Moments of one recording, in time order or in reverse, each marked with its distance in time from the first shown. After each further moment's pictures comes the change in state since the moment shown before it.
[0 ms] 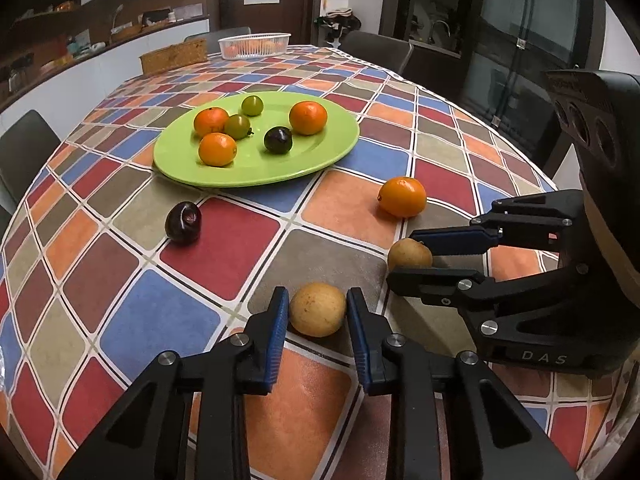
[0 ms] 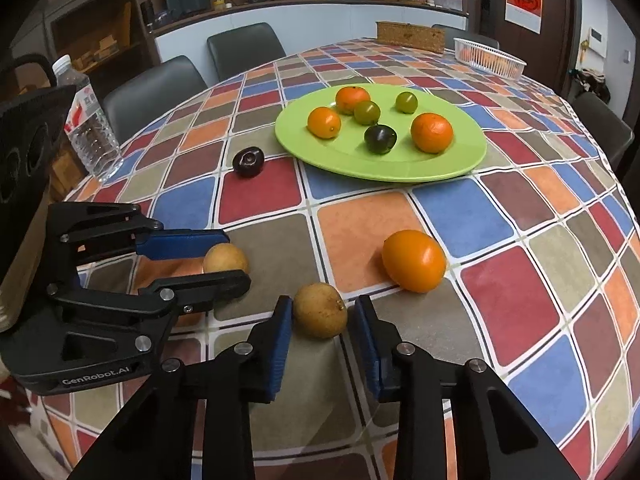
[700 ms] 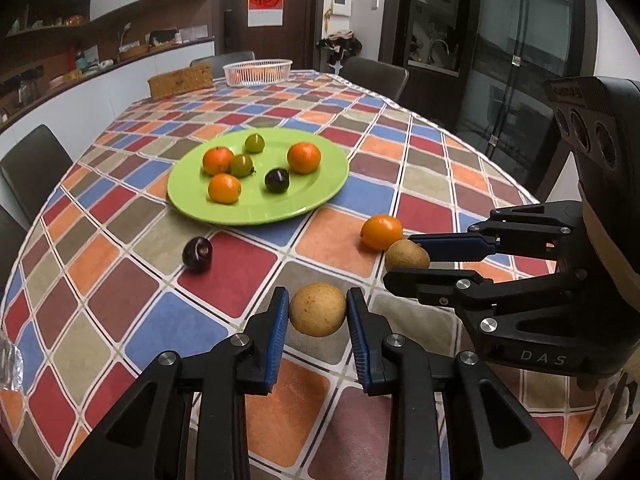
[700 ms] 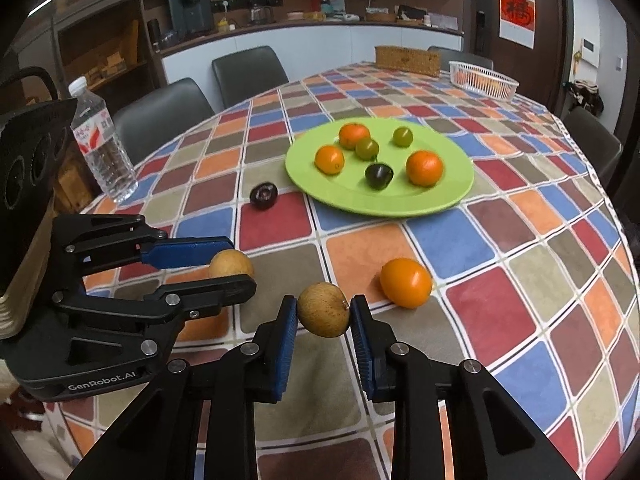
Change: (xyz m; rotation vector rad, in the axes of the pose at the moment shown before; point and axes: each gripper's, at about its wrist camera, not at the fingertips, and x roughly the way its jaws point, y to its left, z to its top) left arm -0.037 -0.012 0.011 0.004 -0.088 0.020; right arm -0.035 0.007 0.008 0.005 -0.086 -0.002
